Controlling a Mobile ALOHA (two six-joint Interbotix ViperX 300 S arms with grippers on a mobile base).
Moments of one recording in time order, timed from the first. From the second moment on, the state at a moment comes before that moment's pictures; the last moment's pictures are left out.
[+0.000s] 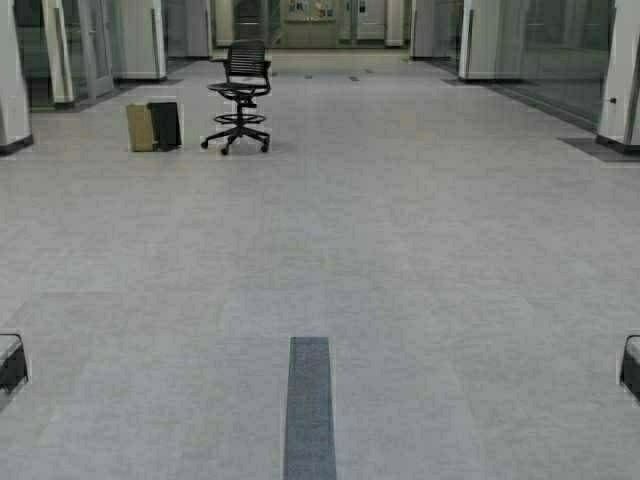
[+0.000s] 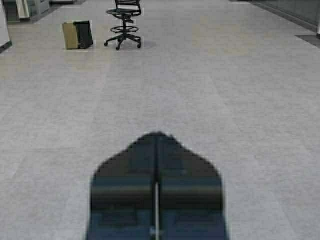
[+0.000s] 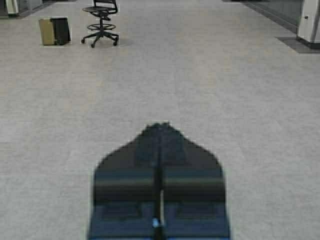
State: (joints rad) left arm 0.00 -0.96 1.17 0.00 -0.29 0.00; right arm 0.00 -0.96 1.17 0.00 -0.29 0.00
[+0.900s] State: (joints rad) left arm 0.00 -0.98 1.21 0.00 -0.30 0.00; right arm 0.00 -0.99 1.20 0.00 -0.29 0.04
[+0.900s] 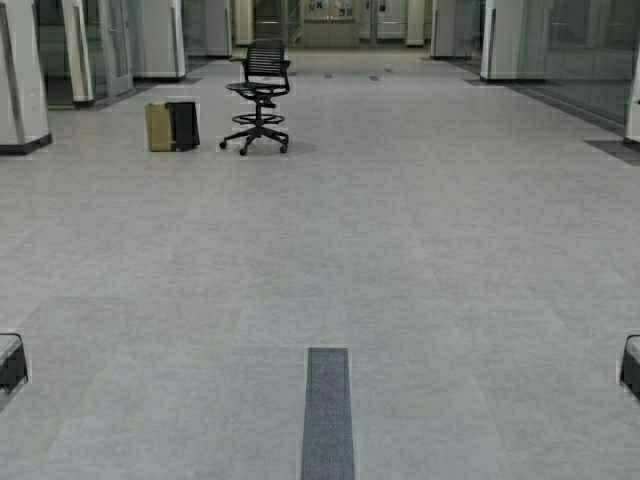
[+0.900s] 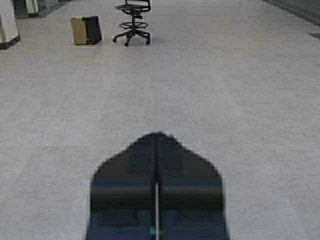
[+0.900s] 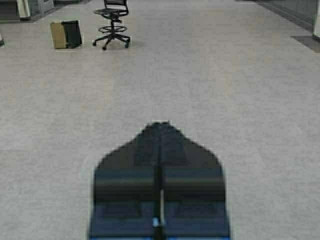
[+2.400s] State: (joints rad) left arm 0.03 -0.96 1.22 0.00 -0.38 -0.02; right arm 0.00 -0.99 1.21 0.00 -0.31 0.06
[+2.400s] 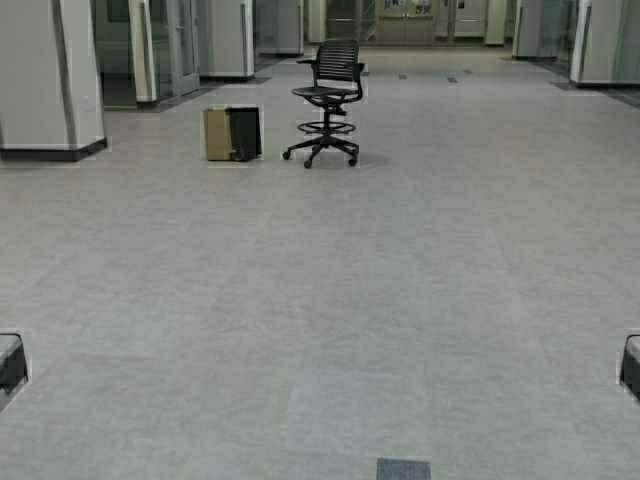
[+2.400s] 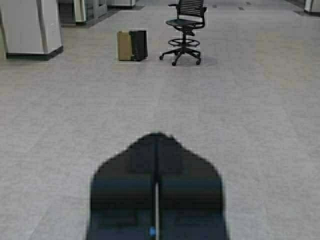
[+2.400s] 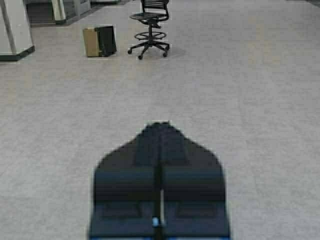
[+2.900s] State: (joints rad) left arm 0.03 -0.96 1.24 0.00 -0.39 -0.02; right arm 0.00 -0.98 1.21 0.00 -0.33 0.06
